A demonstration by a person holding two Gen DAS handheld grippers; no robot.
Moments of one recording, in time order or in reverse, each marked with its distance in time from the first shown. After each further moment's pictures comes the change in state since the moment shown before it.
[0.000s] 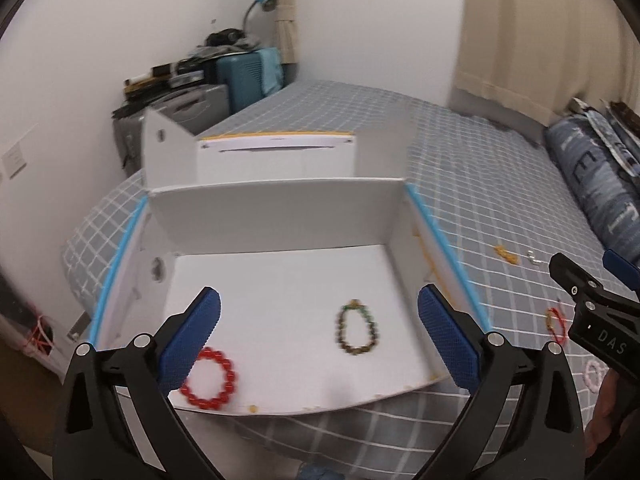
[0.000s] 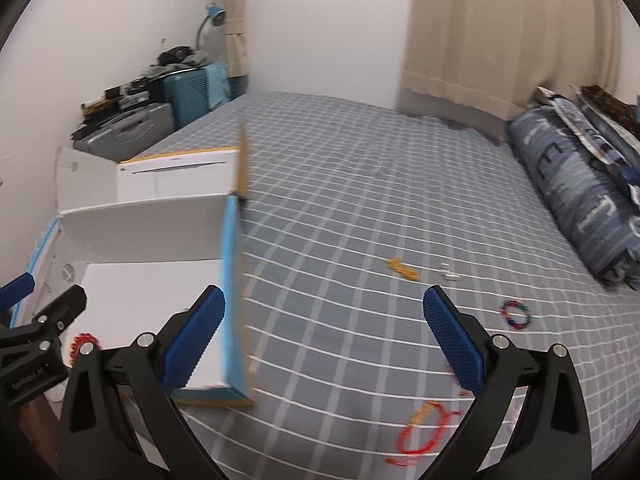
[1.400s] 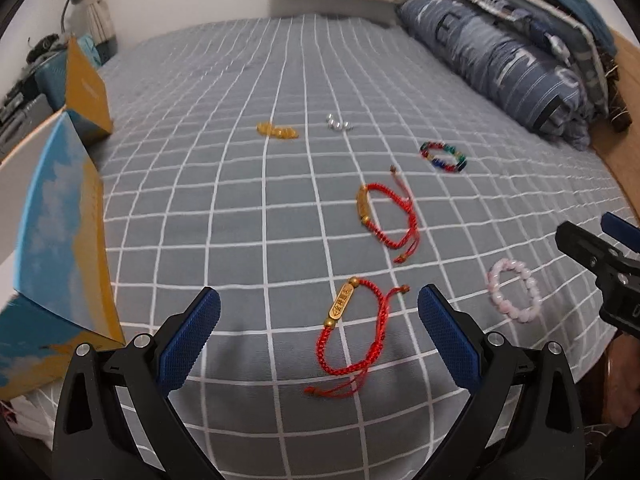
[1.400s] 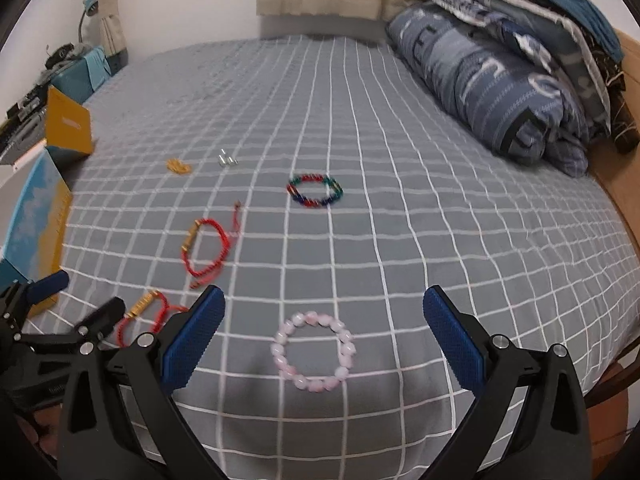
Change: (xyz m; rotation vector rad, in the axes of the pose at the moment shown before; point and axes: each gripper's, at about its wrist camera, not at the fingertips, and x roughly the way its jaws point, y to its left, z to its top) left arm 0.067 -0.268 -0.099 0.335 0.237 -0.336; right arm 0.000 -0.262 -0.127 0.212 0.230 -0.206
